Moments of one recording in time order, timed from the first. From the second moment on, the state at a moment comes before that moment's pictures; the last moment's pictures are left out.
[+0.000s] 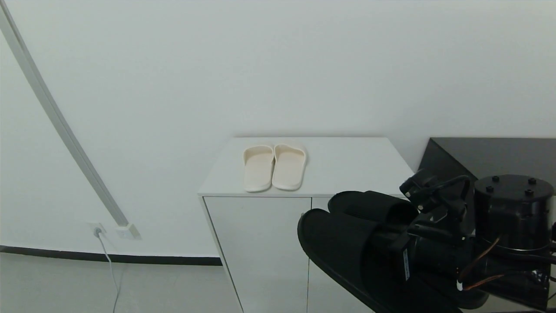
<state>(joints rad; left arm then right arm) 0.00 0.00 0.00 0.00 0.02 0.01 0.73 1.52 -0.57 -0.64 0.03 0.05</state>
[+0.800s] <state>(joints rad) 0.00 0.00 0.00 0.00 0.02 0.01 0.74 1.52 -0.56 -0.64 0.03 0.05</state>
